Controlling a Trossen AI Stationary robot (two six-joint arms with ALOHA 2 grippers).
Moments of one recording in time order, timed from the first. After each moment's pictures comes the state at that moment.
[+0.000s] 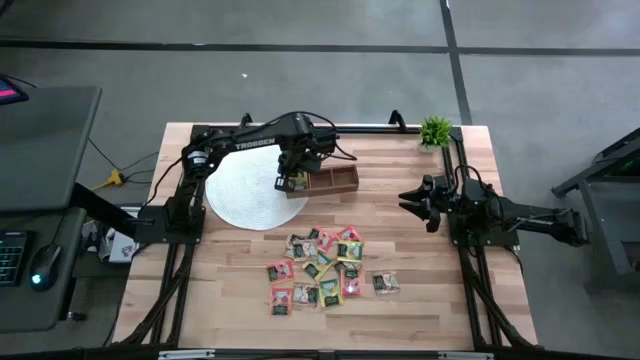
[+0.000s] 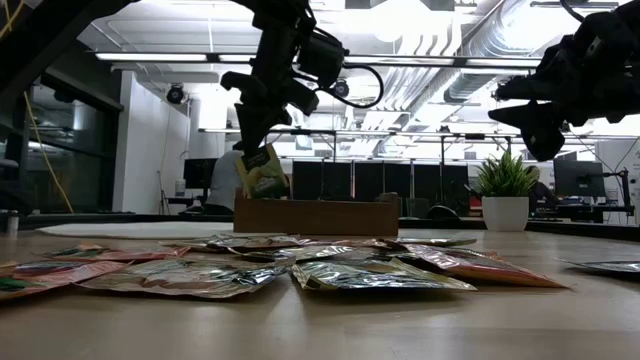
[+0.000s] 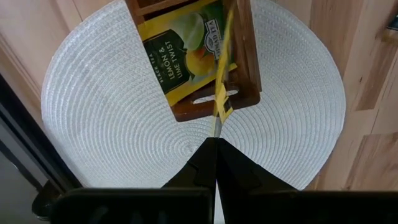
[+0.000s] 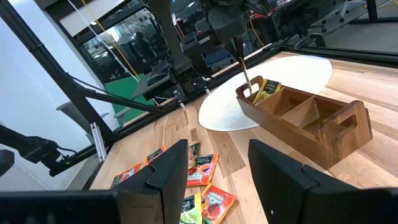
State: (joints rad) left arm 0.33 2.07 1.94 -1.57 -0.13 0.48; right arm -0.20 0.10 0.01 0.05 -0.11 0.49
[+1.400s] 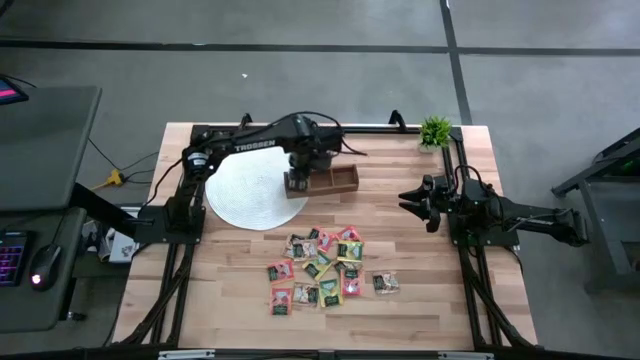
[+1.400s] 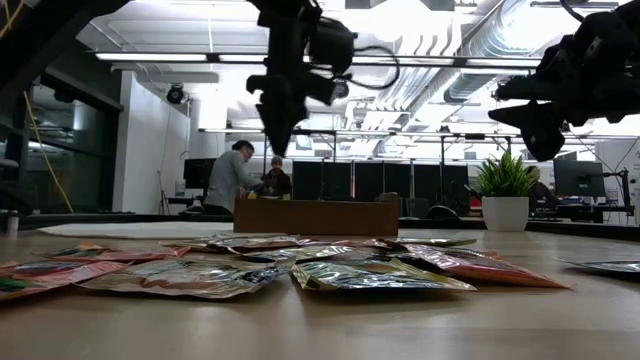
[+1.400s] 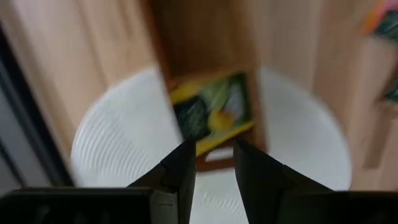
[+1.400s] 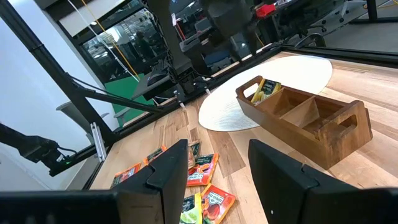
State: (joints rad) left arm 0.30 2.06 1.96 -1.41 -0.10 0.44; right arm -0.20 0.10 0.01 0.05 -0.11 0.49
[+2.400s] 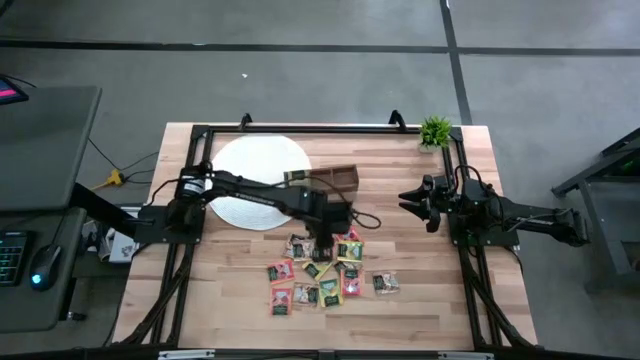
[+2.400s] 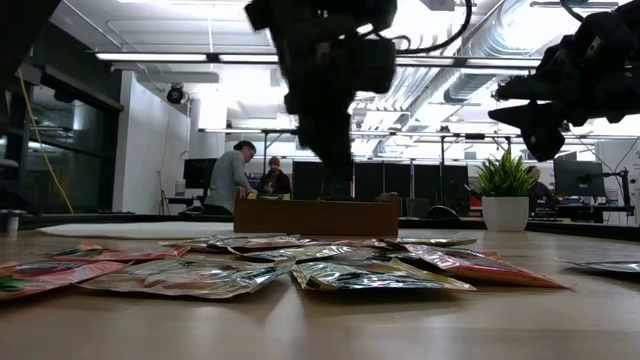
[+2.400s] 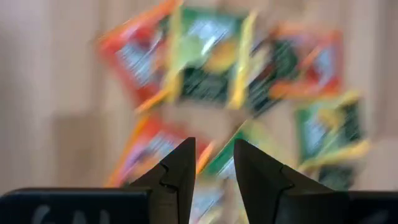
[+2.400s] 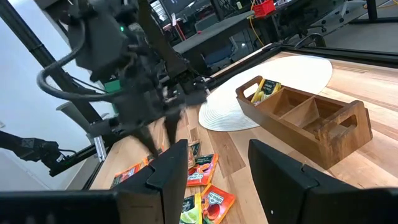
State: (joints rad) left arm -0.07 2.02 1.61 -0.74 0.19 -0.15; right arm -0.20 0.10 0.01 0.05 -0.11 0.49
